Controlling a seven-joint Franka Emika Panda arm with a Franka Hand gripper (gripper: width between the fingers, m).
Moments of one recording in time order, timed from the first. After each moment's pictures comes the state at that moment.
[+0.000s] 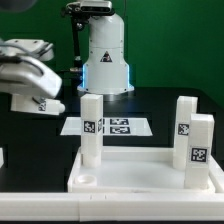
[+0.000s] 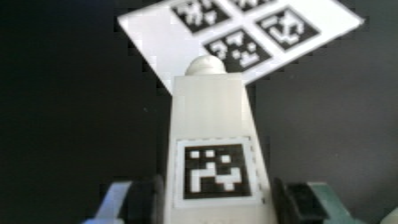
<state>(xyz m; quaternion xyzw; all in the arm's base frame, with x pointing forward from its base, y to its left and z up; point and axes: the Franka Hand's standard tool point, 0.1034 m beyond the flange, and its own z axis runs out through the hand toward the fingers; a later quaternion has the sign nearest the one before) 0.441 -0.160 0.096 -0.88 0.26 0.37 0.15</state>
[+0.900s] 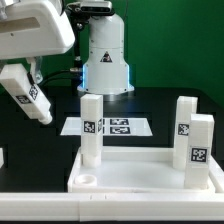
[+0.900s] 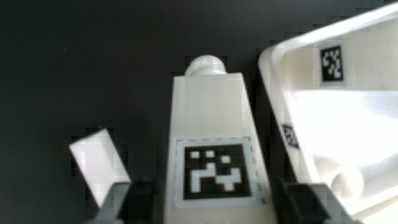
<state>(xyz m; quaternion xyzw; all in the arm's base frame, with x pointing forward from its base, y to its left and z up) 0.535 -0.162 0.151 -0.98 0.20 0.05 0.08</state>
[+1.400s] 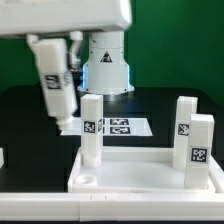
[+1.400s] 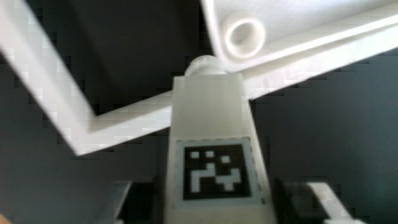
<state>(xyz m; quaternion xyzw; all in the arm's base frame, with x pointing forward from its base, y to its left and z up) 0.595 -0.092 0.189 -0.98 0.17 -0.14 0.03</state>
